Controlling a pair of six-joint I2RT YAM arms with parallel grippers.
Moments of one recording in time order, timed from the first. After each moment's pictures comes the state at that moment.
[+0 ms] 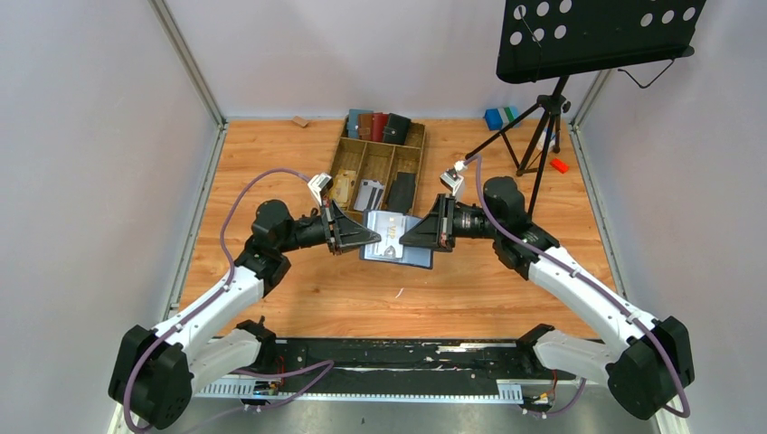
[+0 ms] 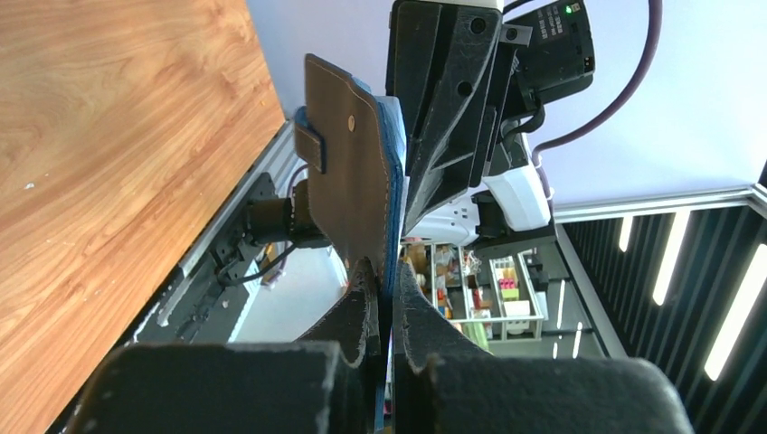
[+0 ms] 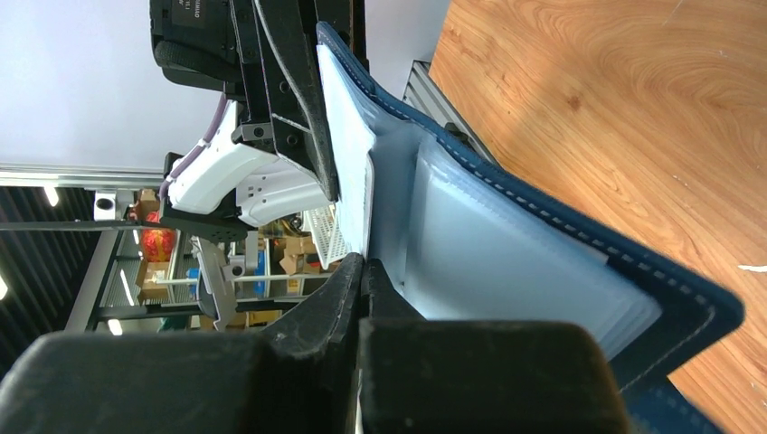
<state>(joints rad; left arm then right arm) -0.46 0.99 0.54 0.47 0.85 -1.37 0.56 1.09 0.82 0.02 -0.81 1.09</state>
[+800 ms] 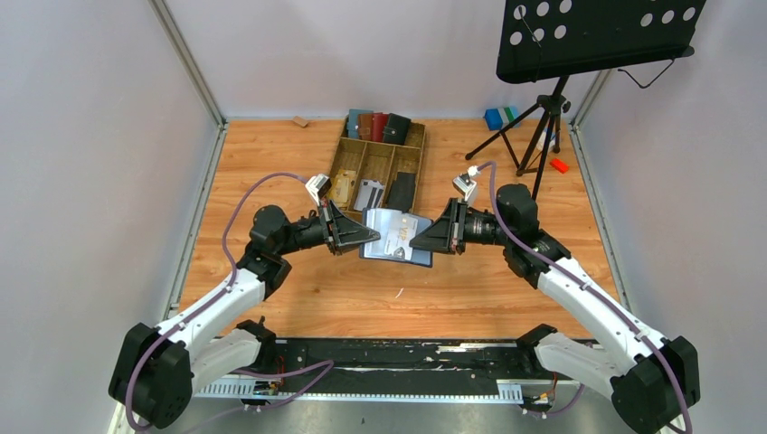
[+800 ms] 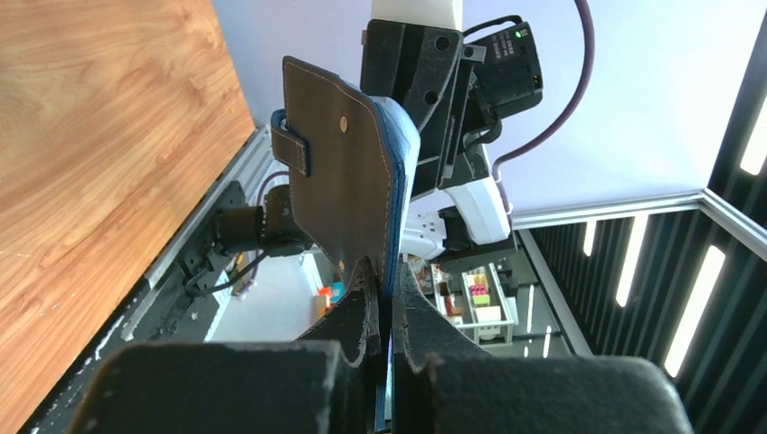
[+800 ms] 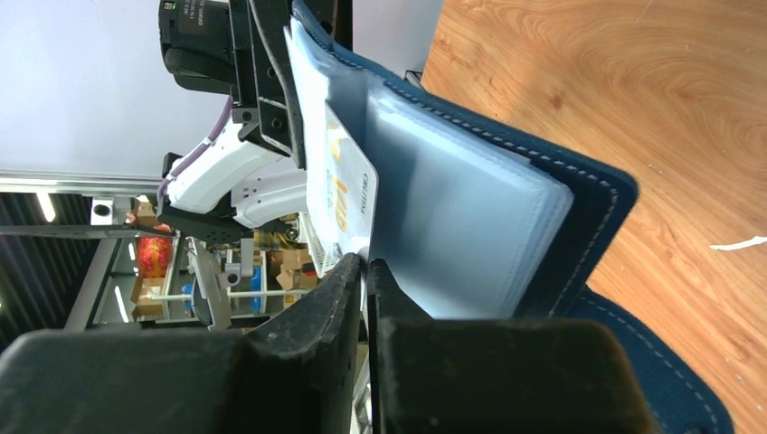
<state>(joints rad) -0.47 0.99 0.49 0.60 0.82 -1.48 0.51 1.00 0.75 -0.01 -0.82 1.08</state>
